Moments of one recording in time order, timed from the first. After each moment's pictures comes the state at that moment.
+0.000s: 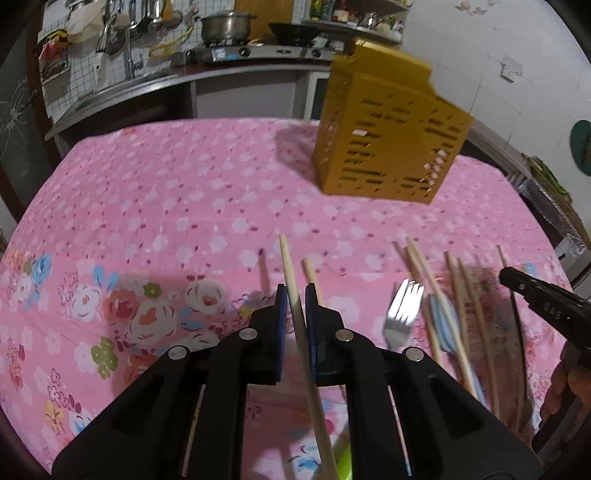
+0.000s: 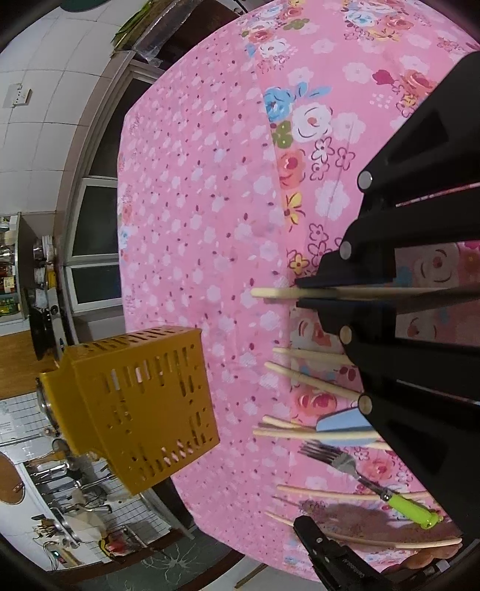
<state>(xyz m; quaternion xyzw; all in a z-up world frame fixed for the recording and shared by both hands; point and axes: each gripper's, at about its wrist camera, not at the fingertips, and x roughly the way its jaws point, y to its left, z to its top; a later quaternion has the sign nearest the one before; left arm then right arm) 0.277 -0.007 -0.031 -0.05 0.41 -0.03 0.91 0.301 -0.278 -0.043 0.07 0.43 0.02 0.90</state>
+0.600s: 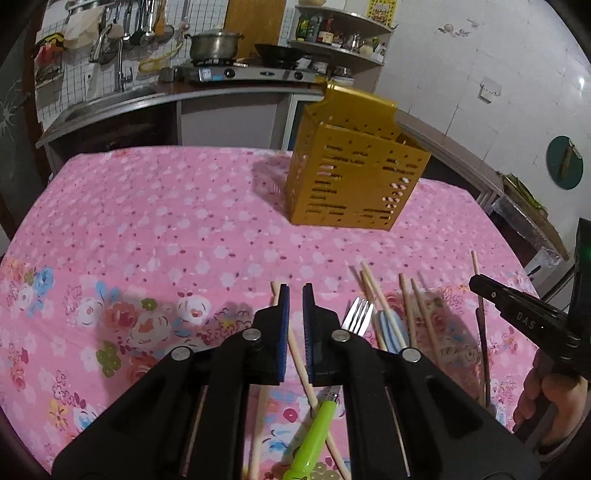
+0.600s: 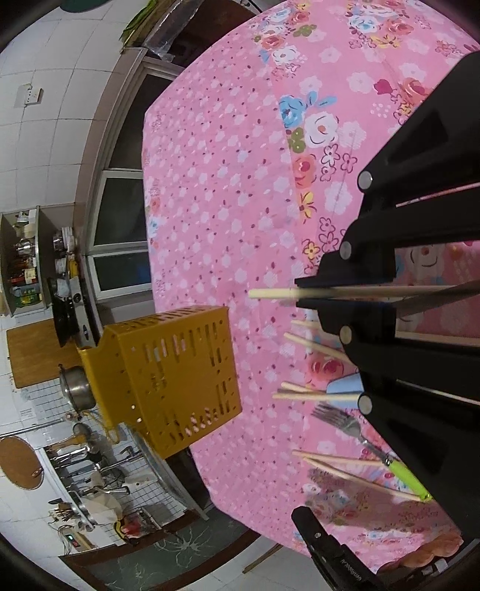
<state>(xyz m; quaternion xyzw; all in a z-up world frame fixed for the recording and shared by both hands) 0.257 -0.007 0.006 -0.07 0.38 -0.07 0.92 0.281 -0.278 -0.011 0.09 0.39 0.04 0.91</state>
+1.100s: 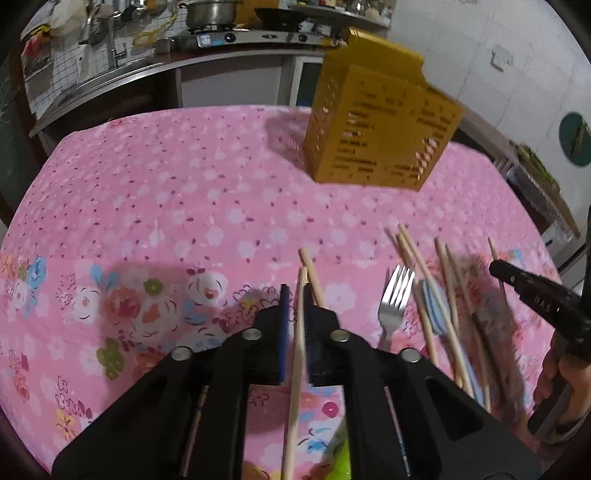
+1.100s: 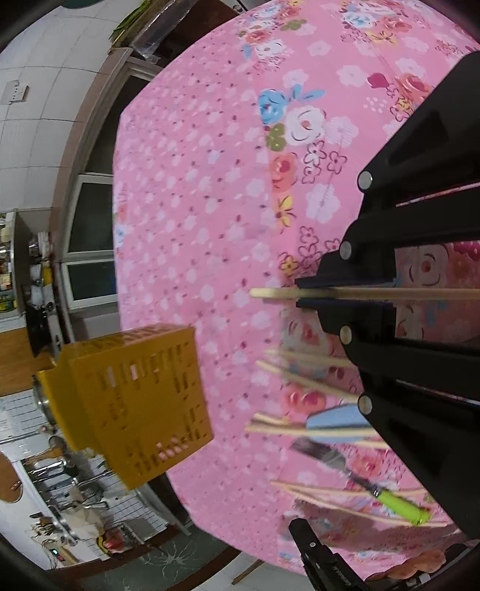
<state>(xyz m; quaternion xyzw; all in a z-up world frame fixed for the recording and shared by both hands) 0.281 0.004 -0.032 -0.04 0.46 -0.07 0.89 0.297 -0.282 -0.046 0.07 0.45 0.02 0.89</state>
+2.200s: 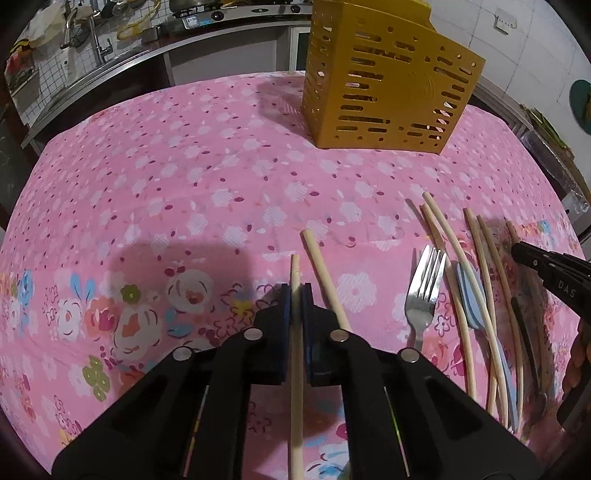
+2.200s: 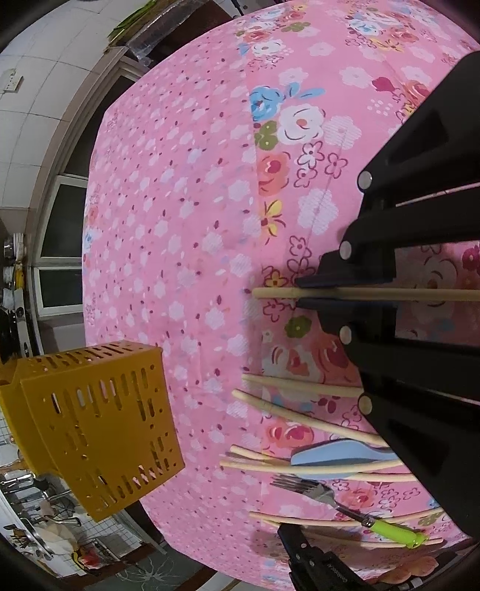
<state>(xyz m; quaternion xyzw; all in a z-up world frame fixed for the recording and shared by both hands) 0.305 -0.009 -0.056 0.00 0.50 -0.06 0.87 0.316 -0.281 -0.062 0.04 0.50 0.01 0.86</state>
